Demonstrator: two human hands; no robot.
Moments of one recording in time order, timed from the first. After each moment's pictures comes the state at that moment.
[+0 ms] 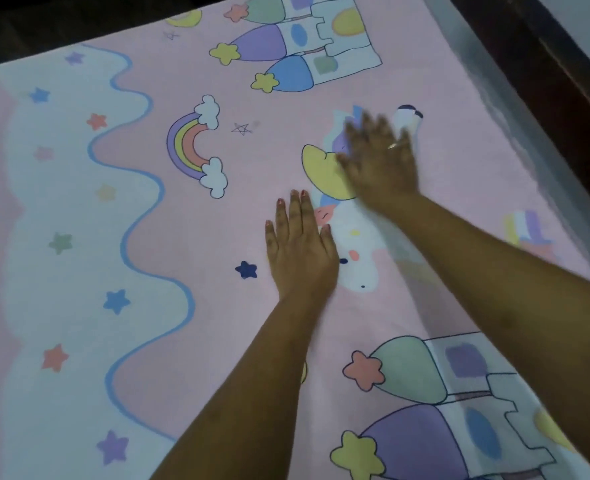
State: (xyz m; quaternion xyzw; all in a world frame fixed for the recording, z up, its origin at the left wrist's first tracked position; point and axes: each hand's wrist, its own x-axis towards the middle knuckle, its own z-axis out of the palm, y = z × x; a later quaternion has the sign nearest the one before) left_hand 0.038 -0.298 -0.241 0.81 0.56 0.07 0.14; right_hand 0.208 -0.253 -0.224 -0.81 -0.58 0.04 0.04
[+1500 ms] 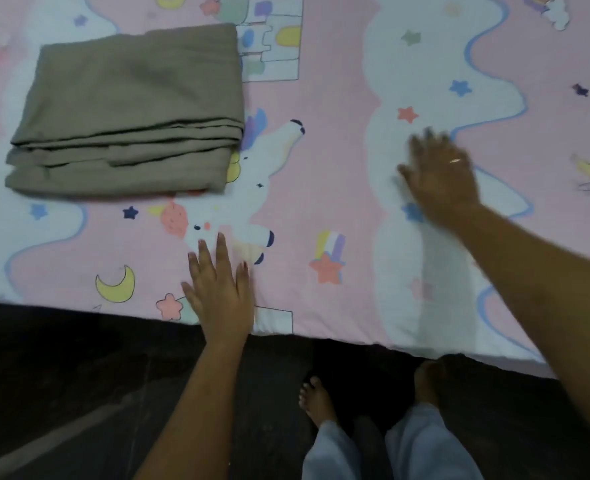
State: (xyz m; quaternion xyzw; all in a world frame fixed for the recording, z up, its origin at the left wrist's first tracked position) left_hand -0.596 -0.529 -0.191 0.58 0.80 0.05 0.16; right_hand -0.264 -0.402 -0.206 -0.73 -0.67 0.13 0.01
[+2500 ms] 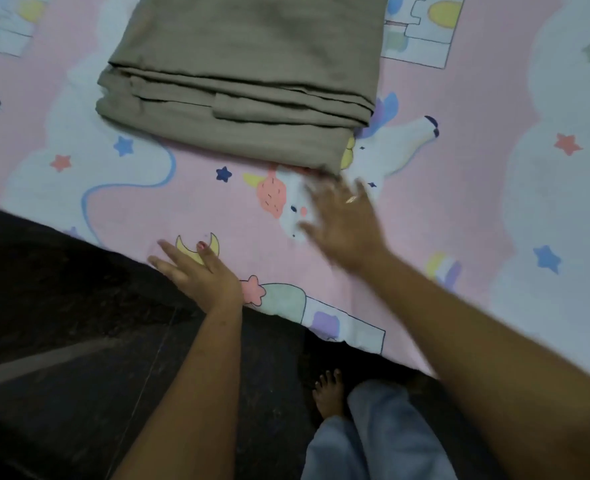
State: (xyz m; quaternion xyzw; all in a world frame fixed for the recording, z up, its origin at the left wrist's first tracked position) left_hand -0.720 -0.501 -0.202 0.14 0.90 0.37 0.19; right_hand -0.550 -0.409 -0.224 -0.50 -0.85 0.15 -0.01
